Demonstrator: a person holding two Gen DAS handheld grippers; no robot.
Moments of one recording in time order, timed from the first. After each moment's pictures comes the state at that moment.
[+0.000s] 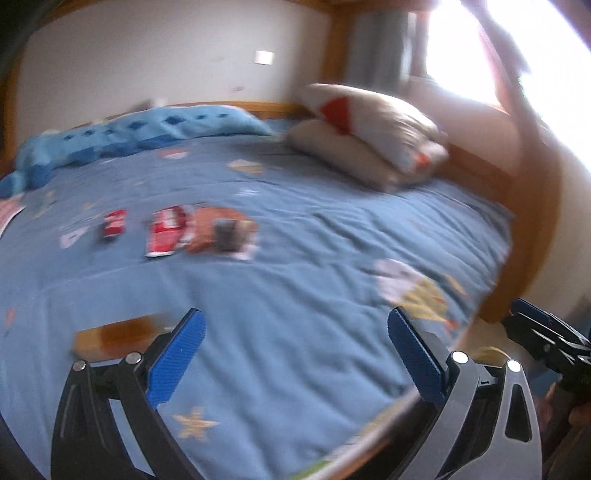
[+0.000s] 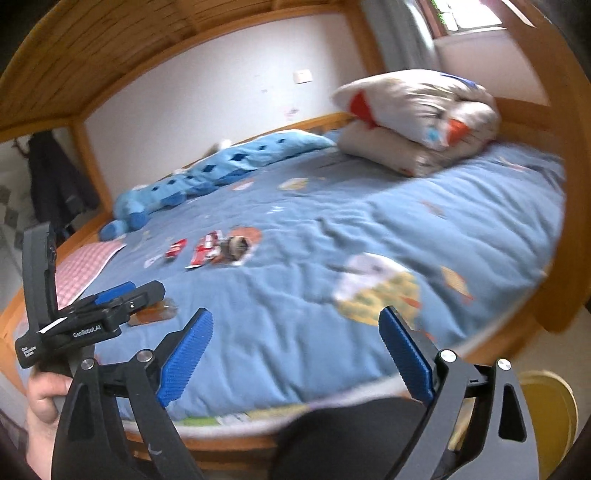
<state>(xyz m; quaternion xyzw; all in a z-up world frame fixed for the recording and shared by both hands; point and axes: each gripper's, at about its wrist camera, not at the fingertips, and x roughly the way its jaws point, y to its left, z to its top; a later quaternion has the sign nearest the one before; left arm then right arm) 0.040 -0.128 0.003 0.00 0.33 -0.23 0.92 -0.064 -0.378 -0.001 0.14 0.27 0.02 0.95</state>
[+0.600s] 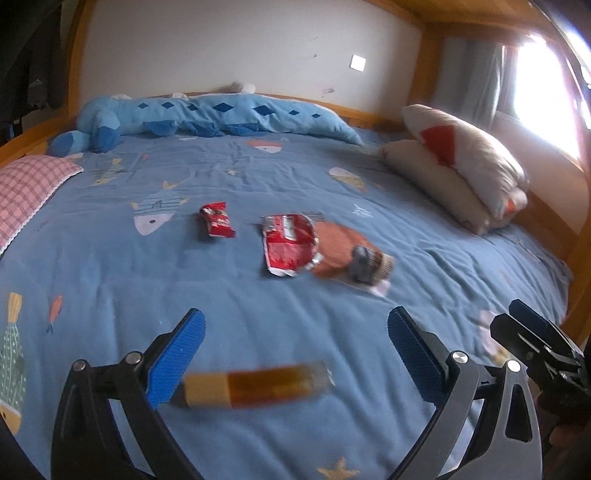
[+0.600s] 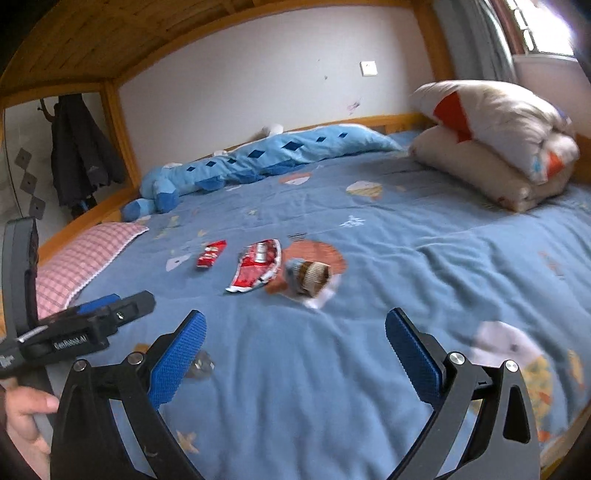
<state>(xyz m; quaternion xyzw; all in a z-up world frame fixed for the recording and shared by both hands) 0.130 -0.032 -0.003 -0.04 0.34 -0.11 0.93 0.090 -0.278 -0.008 0.10 0.27 0.10 0.95</state>
